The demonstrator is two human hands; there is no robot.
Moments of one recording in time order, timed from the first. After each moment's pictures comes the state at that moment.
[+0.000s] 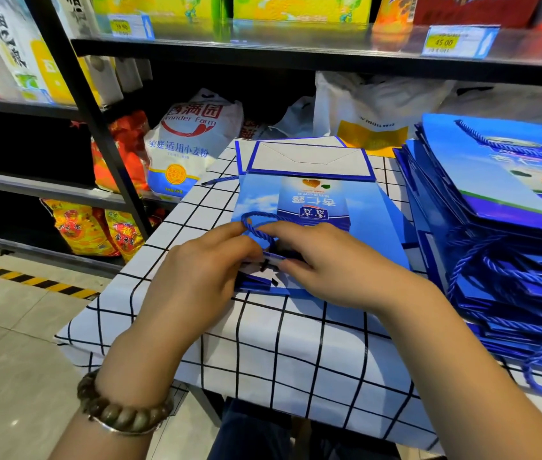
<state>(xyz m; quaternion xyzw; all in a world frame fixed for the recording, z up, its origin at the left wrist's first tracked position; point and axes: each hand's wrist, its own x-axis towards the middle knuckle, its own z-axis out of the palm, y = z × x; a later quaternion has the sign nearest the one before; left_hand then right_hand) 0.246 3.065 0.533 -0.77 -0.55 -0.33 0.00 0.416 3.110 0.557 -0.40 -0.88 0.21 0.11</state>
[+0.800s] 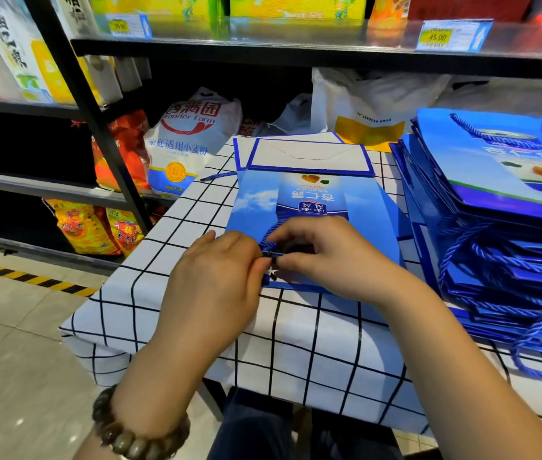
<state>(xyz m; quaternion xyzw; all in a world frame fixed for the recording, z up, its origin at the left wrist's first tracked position) 0.269 3.048 0.531 -0.74 -0.61 -0.28 0.08 0.423 3.106 0.550 -0.42 -0.79 0.39 0.23</state>
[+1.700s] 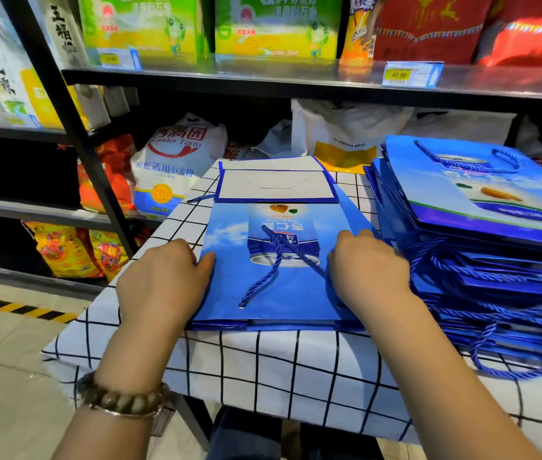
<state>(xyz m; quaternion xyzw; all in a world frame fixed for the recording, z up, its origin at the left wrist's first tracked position) 0.248 3.075 0.538 -0.56 -0.81 -0.19 0.02 0.447 3.099 0.556 -0.72 -0.69 -0.01 0.03</state>
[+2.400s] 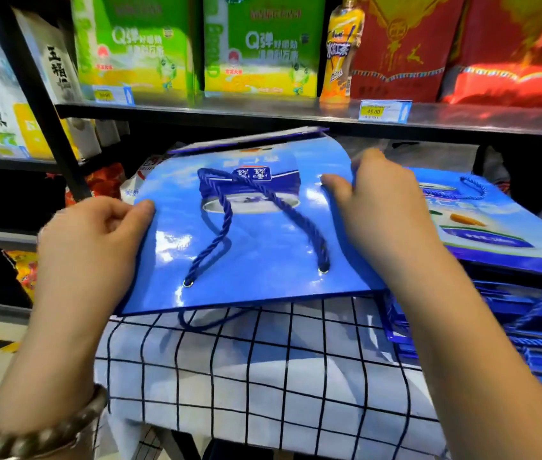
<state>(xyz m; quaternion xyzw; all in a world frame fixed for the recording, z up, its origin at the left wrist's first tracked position) 0.227 3.059 0.614 -0.53 -0.68 -0.51 0.00 0.455 3.099 0.647 -0.64 -0.68 0.00 0.35</state>
